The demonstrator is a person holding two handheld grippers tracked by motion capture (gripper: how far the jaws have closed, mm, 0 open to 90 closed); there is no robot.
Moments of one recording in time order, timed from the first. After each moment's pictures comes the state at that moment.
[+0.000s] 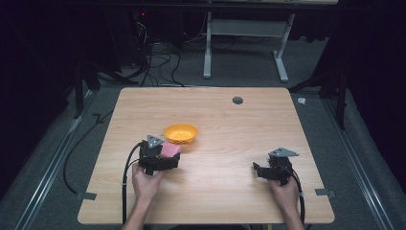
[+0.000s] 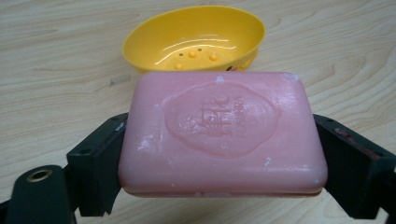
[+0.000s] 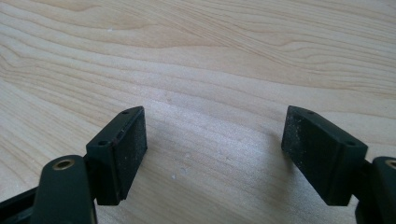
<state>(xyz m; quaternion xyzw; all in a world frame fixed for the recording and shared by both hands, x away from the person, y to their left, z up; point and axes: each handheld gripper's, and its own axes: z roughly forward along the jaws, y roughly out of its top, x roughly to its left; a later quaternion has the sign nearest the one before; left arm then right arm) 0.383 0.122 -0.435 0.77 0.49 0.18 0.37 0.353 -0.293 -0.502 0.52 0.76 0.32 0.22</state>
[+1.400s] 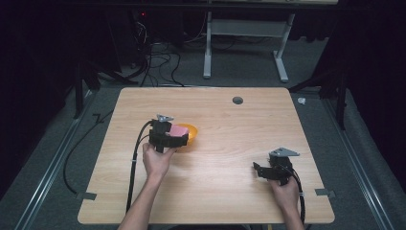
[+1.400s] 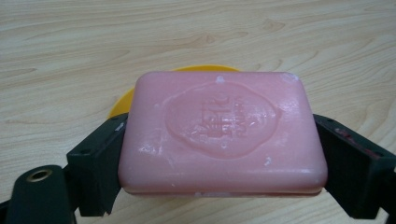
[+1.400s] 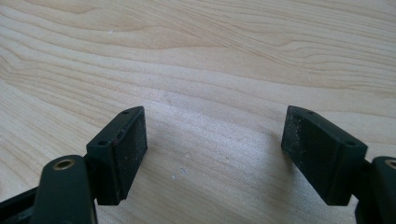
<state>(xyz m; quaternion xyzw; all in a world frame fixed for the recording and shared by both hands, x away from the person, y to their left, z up) 0.443 0.094 -0.415 0.76 0.51 0.15 0.36 0.354 -0.294 -0.502 0.52 0.76 0.32 0.22</state>
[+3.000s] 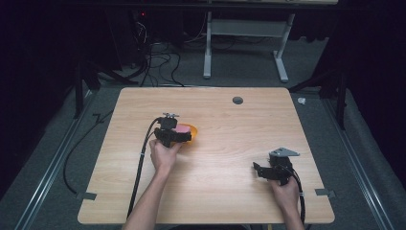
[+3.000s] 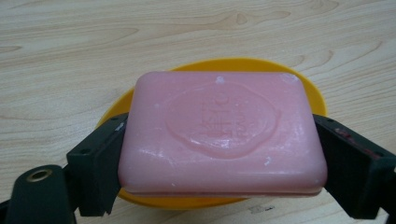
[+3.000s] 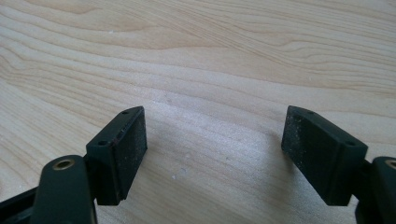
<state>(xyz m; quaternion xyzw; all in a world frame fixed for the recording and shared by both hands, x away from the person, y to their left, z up) 0.478 0.077 -0.446 0.76 0.55 0.15 0.32 0.354 -0.294 -0.502 0.52 0.76 0.32 0.22</state>
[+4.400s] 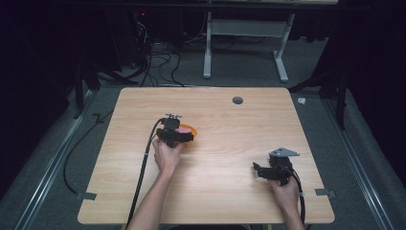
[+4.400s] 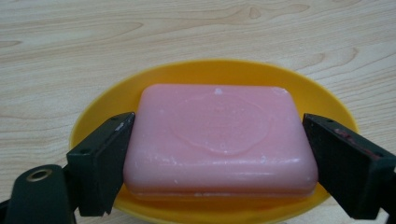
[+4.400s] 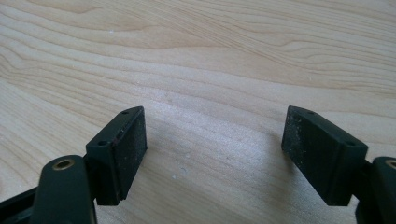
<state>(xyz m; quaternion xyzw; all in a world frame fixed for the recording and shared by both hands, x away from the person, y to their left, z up) 0.483 0.068 -0.456 0.76 0.56 0.17 0.30 0.353 -0.294 -0.502 0.52 0.76 0.32 0.22</state>
